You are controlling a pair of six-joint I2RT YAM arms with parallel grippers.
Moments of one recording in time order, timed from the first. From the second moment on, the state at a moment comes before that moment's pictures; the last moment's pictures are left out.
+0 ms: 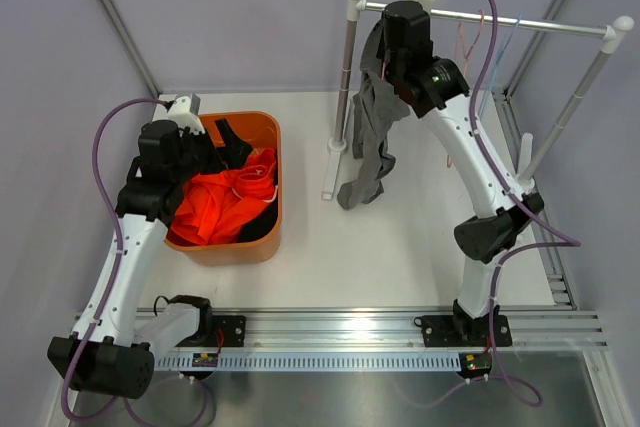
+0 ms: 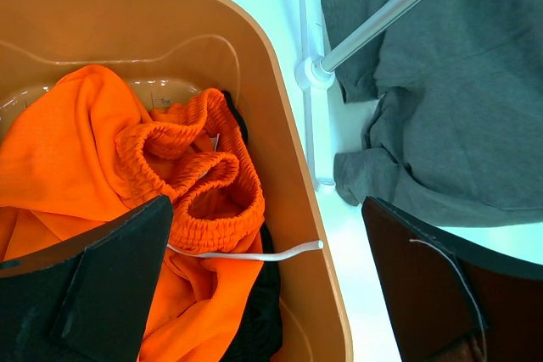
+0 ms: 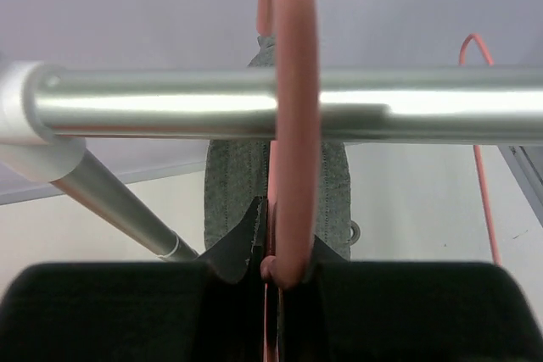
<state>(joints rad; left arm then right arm) -0.12 1.01 1.09 -0.48 0.24 -0.35 0.53 1.91 2.32 -0.61 0.64 0.23</state>
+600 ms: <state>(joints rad) -0.23 0.99 1.05 -0.40 0.32 -0.32 0.53 1.66 2.19 -0.90 0.49 0.26</state>
